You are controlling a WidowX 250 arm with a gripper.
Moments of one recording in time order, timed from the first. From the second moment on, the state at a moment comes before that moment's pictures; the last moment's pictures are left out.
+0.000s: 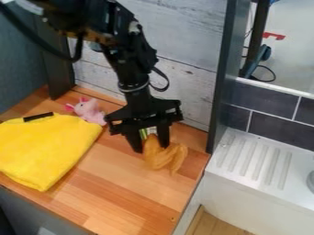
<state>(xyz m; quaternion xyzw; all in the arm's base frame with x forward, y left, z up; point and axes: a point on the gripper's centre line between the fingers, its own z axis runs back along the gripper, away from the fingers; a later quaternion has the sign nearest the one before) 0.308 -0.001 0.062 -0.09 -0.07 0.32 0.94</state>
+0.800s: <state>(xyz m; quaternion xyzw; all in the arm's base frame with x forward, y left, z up) 0.339 -0.004 0.019 -0.05 -0.06 0.44 0.90</state>
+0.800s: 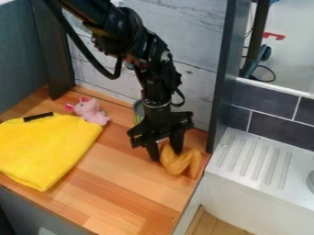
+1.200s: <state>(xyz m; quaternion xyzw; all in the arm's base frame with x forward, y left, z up) 0.341 -0.004 0.017 -0.06 -0.06 0.46 0.88</state>
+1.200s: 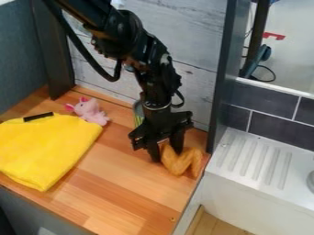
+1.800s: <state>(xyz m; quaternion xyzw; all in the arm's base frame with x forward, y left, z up) 0.338 -0.006 0.021 -0.06 -0.04 0.46 0.89</state>
